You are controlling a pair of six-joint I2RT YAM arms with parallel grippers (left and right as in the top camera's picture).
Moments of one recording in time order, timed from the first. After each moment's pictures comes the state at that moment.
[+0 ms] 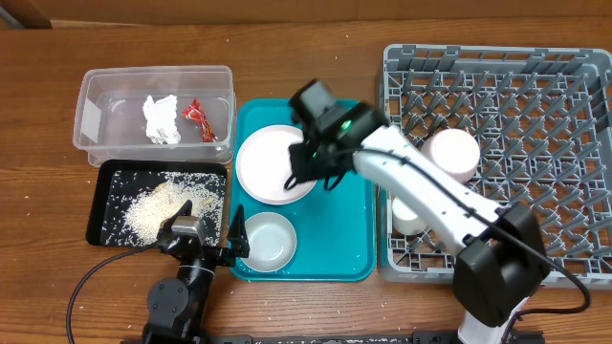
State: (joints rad) left arm -0.20 0.02 0.01 -0.08 -0.03 -0.21; right arm 0.70 1.90 1.59 -0.93 -0.17 0.45
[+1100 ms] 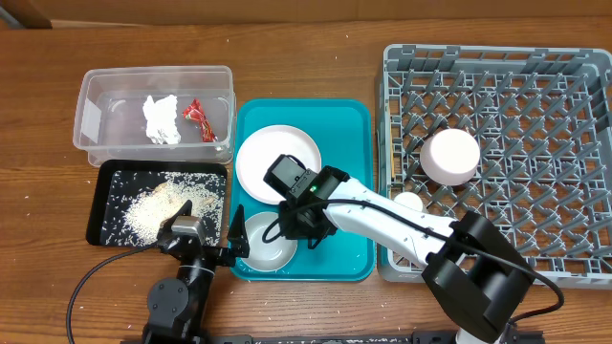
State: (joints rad) left arm -0.20 0.02 0.01 -0.08 -0.03 -0.21; right arm 0.88 1.90 1.31 -0.80 -0.16 0.84
